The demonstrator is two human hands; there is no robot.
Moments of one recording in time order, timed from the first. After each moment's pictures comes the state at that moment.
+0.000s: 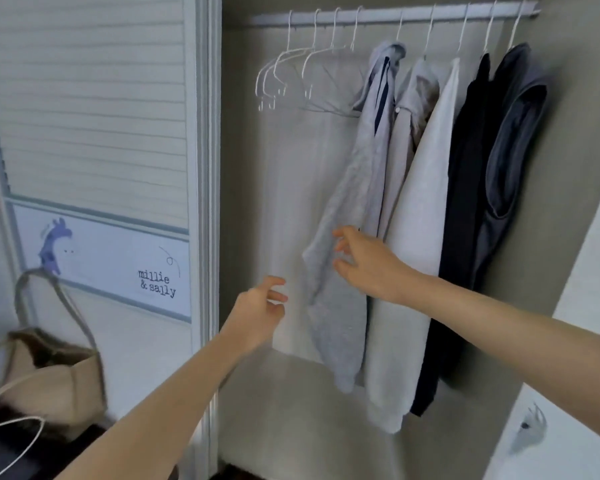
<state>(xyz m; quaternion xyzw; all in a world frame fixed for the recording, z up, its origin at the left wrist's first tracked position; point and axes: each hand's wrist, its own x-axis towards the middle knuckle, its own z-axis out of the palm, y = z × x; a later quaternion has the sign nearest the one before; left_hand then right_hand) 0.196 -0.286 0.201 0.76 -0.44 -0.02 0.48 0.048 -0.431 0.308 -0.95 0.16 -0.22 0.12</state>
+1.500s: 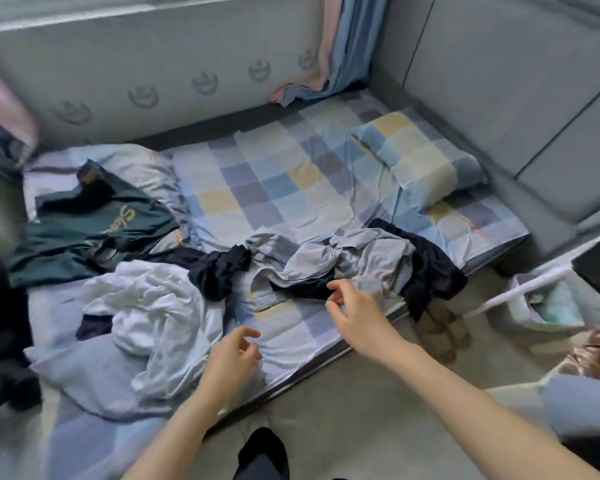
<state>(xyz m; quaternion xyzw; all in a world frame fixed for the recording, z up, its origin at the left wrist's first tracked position) -0.825 0.111 -0.159 0.50 0.71 0.19 0.45 -0.587 0.162 -0.091 -0.63 -0.67 0.35 0.16</state>
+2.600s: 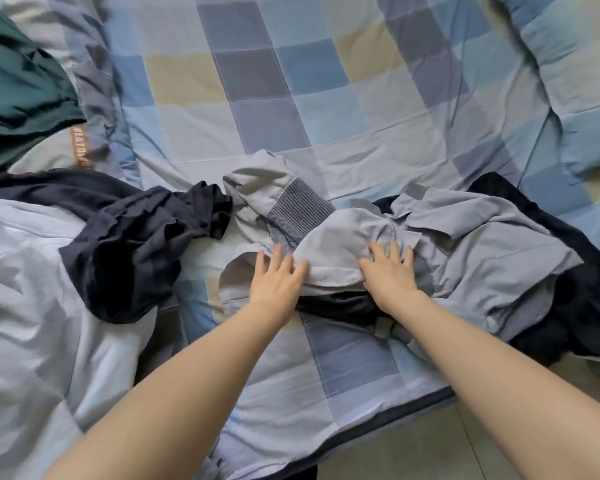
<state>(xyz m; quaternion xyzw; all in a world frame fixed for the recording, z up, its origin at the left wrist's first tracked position) -0.767 0.444 -0.599 0.74 0.61 -0.20 0.20 -0.567 0.496 -0.577 -0.56 -0.76 0.11 -0.31</state>
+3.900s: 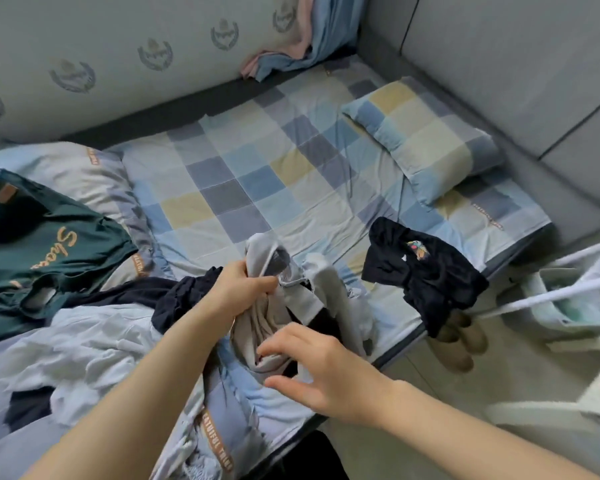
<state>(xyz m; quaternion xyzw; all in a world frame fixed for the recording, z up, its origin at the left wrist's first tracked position) -0.807 0.398 -0.190 0.44 0.66 0.22 0.58 -0.637 0.296 -0.158 -0.38 -0.80 0.40 0.24</state>
